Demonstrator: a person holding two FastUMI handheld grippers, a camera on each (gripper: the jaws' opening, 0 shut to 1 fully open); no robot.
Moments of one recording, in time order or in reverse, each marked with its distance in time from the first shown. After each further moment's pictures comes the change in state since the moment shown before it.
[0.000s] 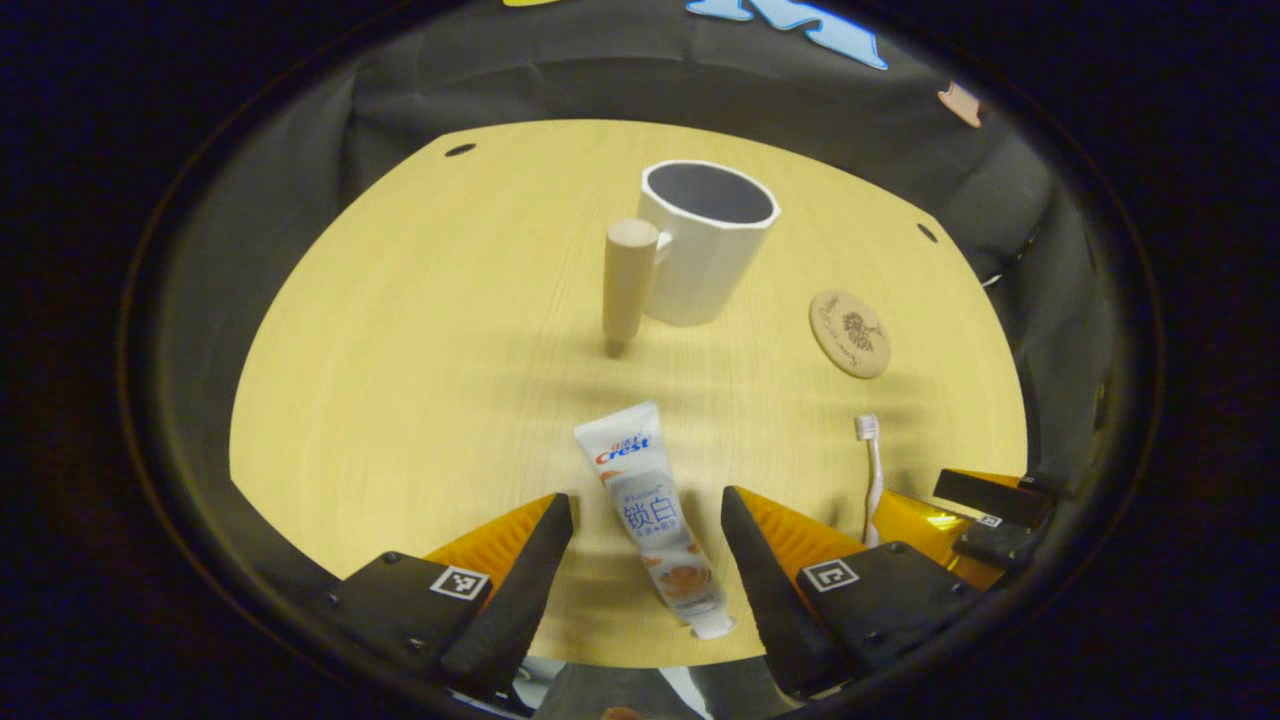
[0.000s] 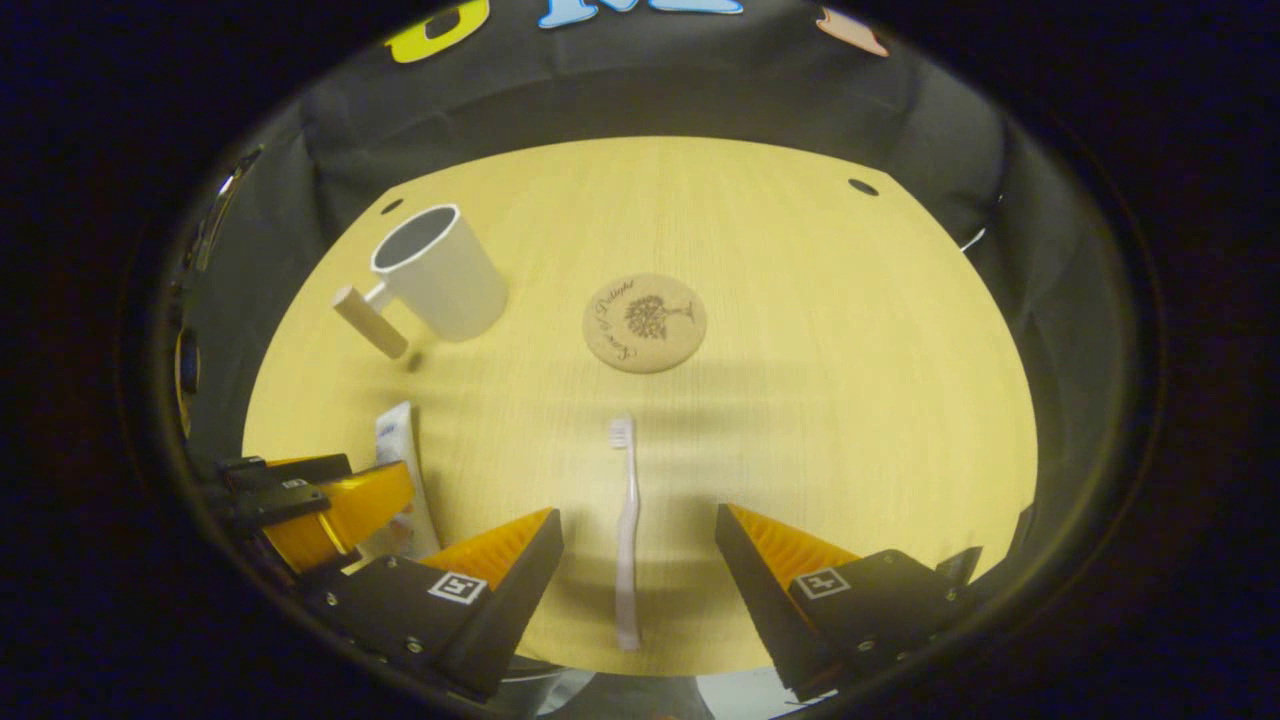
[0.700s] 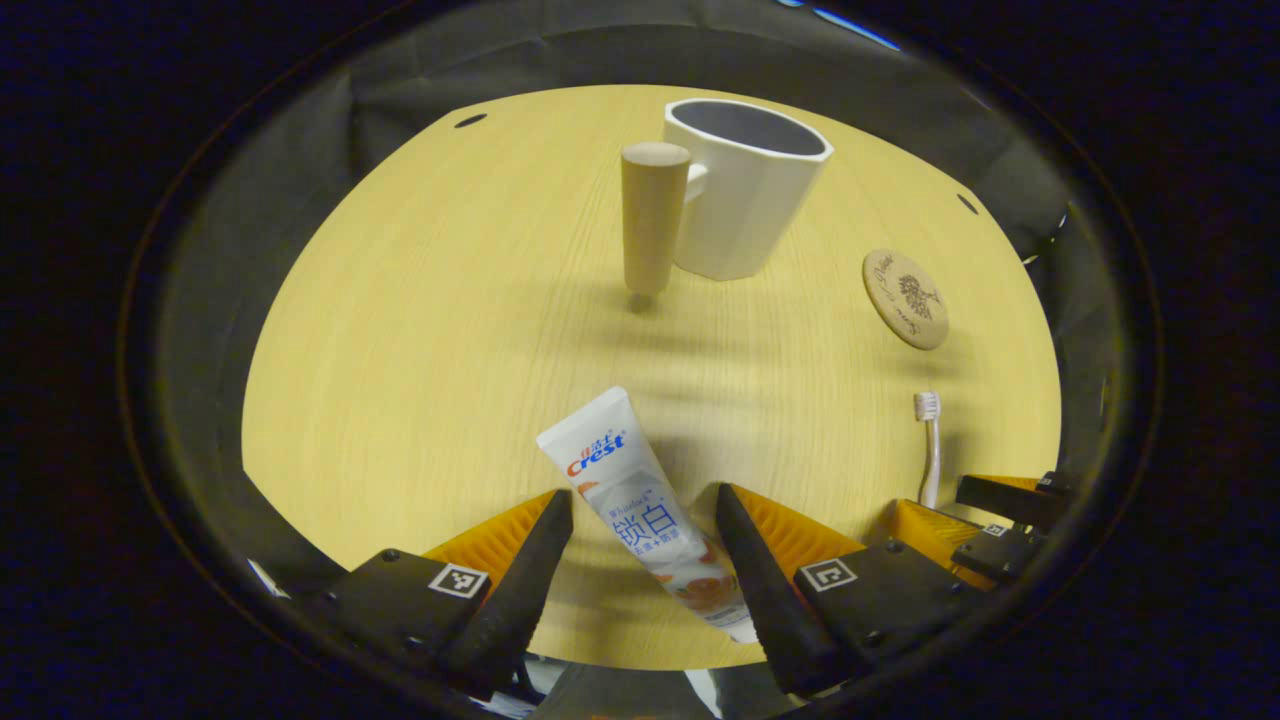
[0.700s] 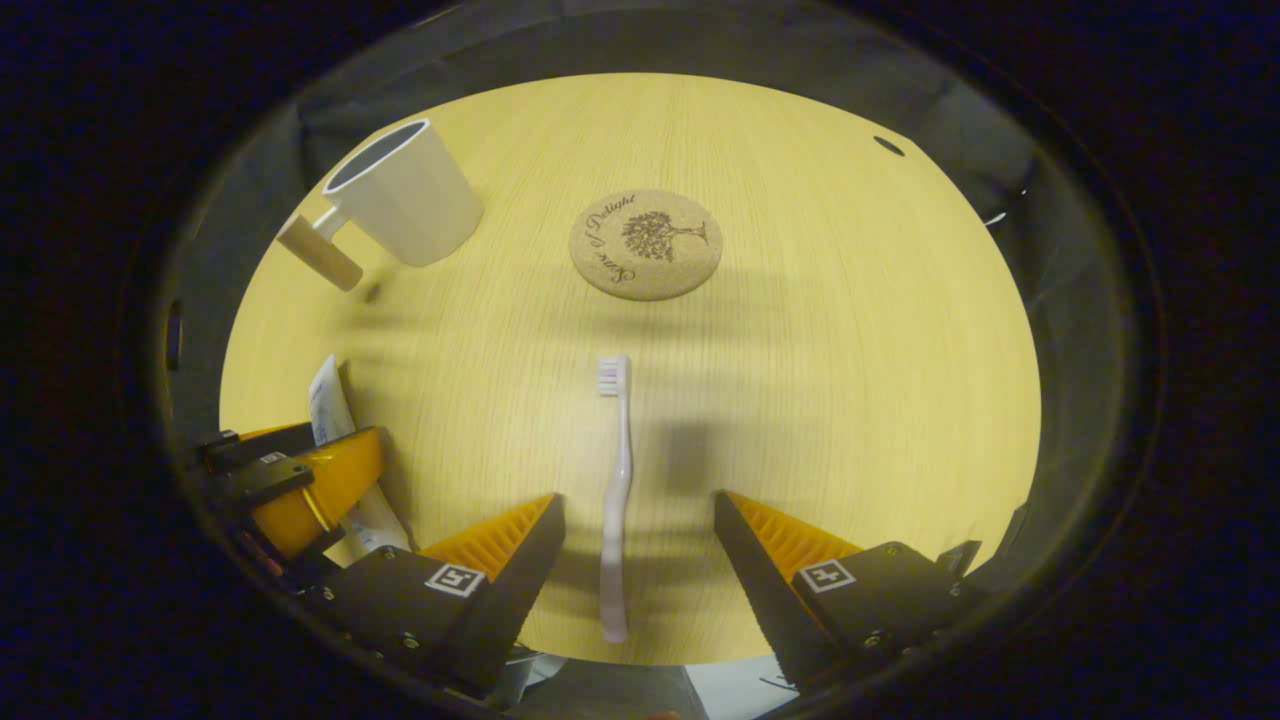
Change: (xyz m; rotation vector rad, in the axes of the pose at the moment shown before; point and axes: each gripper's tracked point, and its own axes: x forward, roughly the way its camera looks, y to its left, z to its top) left arm 0.024 0.012 -0.014 0.010 0.089 0.094; right arm 0.022 -0.002 -0.029 -0.042 0.215 -0.040
